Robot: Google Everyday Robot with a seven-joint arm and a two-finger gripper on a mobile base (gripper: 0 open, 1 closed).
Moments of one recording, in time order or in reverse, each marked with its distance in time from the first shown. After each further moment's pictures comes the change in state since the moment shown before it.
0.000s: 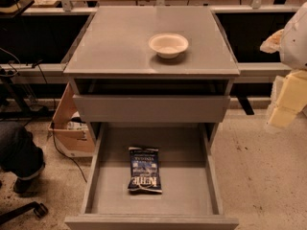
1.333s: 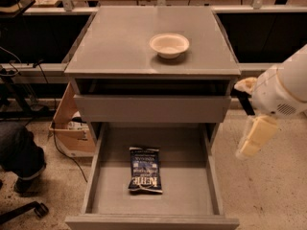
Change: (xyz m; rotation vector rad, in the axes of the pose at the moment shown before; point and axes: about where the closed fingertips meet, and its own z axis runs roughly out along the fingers) arm 0.005 0.013 0.110 -0.076 -0.181 -0.013
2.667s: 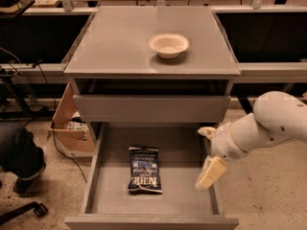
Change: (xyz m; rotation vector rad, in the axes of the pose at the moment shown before) arm 0.007 0.041 0.186 -0.180 -0.236 0.070
